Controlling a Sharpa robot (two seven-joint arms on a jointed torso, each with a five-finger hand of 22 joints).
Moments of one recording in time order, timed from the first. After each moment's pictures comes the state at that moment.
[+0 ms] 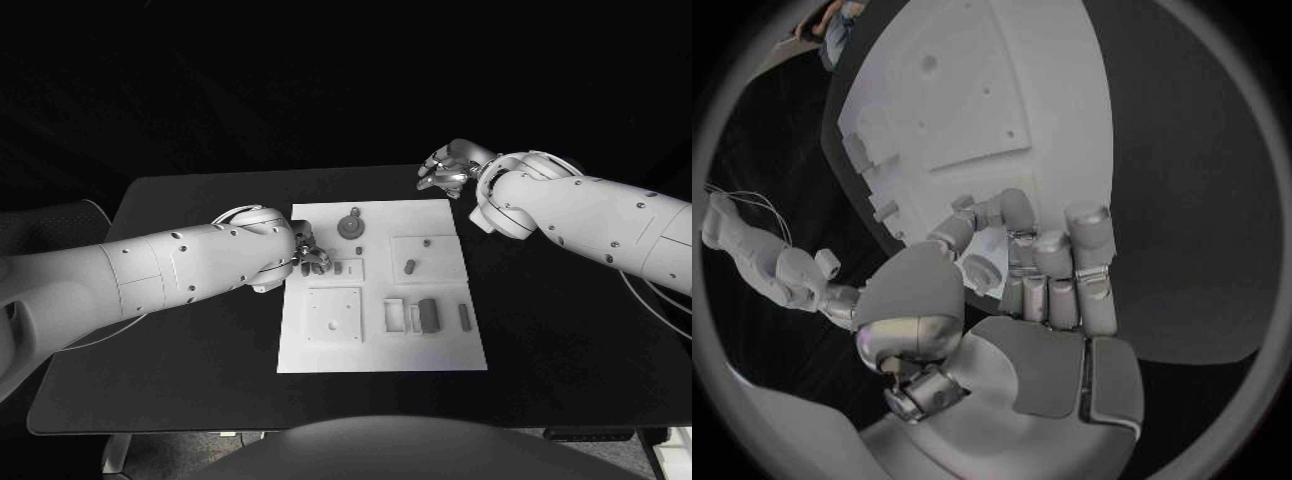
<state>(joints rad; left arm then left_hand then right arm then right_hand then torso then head) 1.24 -0.51 -0.23 1.21 -1.10 -0.03 -0.57 0.85 -0.06 0.47 -0.21 0.54 1.00 0.03 0.72 0.44 1.29 -0.08 0.80 0.42 1.20 -0.18 1.40 0.70 0.02 1.33 -0.27 0.82 1.31 1.25 -0.63 -0.05 1.13 -1.10 -0.28 -0.18 1.01 -0.04 0.51 -0.29 0.35 0.77 0.17 0.25 0.50 1.03 0.07 1.21 0.86 1.14 -0.04 1.45 0.92 0.20 1.09 0.00 0.95 1.31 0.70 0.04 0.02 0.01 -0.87</state>
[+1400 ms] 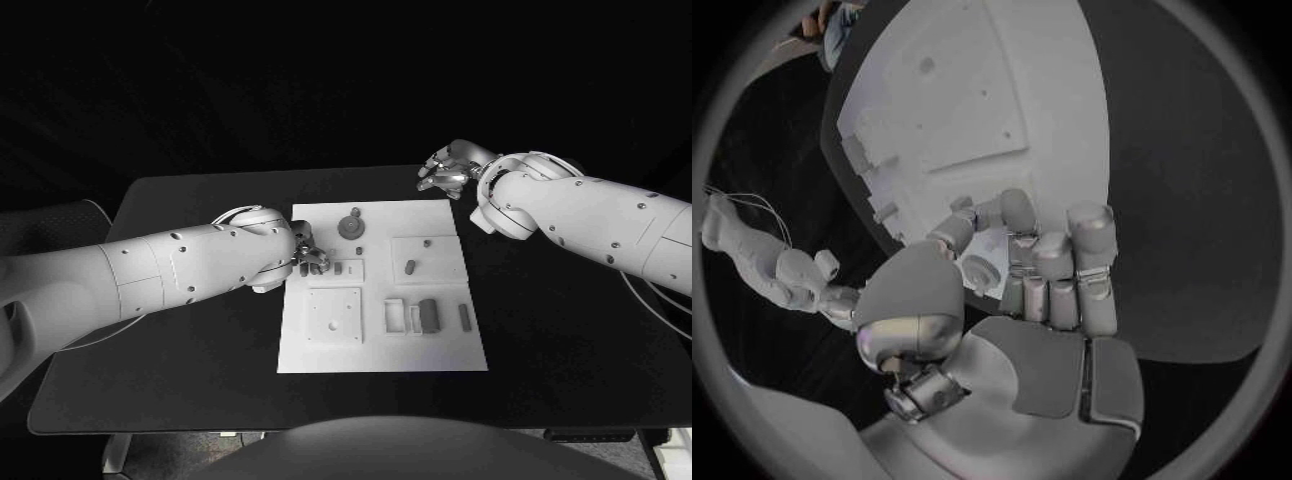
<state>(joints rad) 1.24 -0.51 -0.23 1.22 -1.11 -0.03 -0.58 0.86 -0.04 0.52 -0.20 0.65 1.04 0.02 0.74 0.43 1.31 -0.09 0.82 0.41 1.22 -0.18 1.42 0.70 0.02 1.35 -0.26 0.84 1.31 1.25 -0.63 -0.05 1.13 -1.10 -0.27 -0.18 1.01 -0.04 0.51 -0.29 0.35 0.77 0.17 0.25 0.50 1.03 0.07 1.21 0.86 1.14 -0.04 1.45 0.92 0.20 1.09 0.00 0.95 1.31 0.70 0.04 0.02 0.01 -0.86</state>
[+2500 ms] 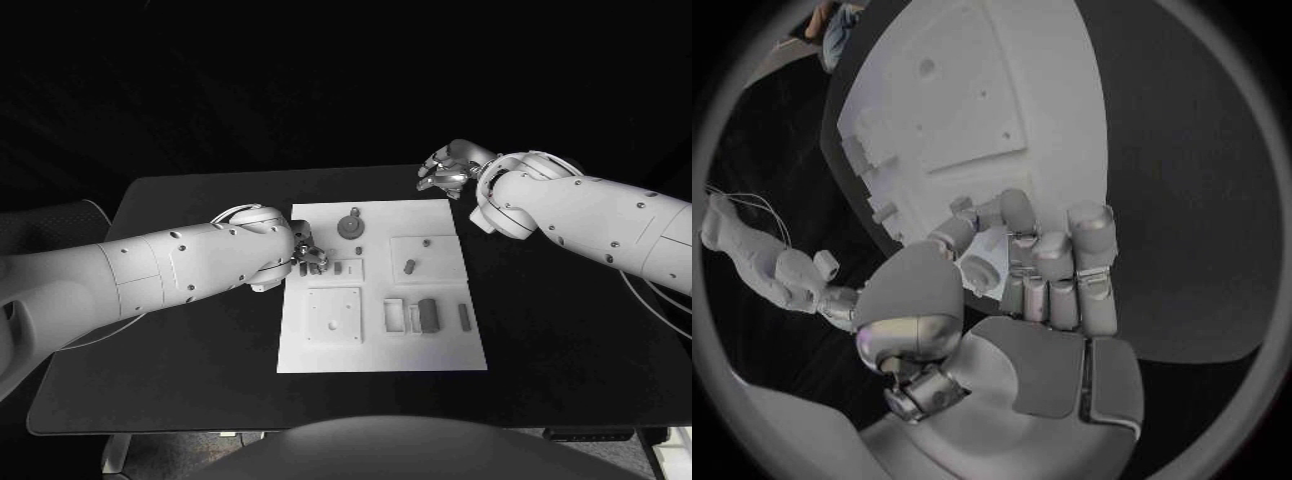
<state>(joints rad) 1.24 -0.51 -0.23 1.21 -1.11 -0.02 -0.58 0.85 -0.07 0.55 -0.19 0.50 1.04 0.02 0.75 0.42 1.31 -0.09 0.82 0.41 1.22 -0.18 1.42 0.71 0.02 1.35 -0.26 0.84 1.31 1.25 -0.63 -0.05 1.13 -1.10 -0.27 -0.18 1.01 -0.04 0.51 -0.29 0.35 0.77 0.17 0.25 0.50 1.03 0.07 1.21 0.86 1.14 -0.04 1.45 0.92 0.20 1.09 0.00 0.95 1.31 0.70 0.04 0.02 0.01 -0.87</state>
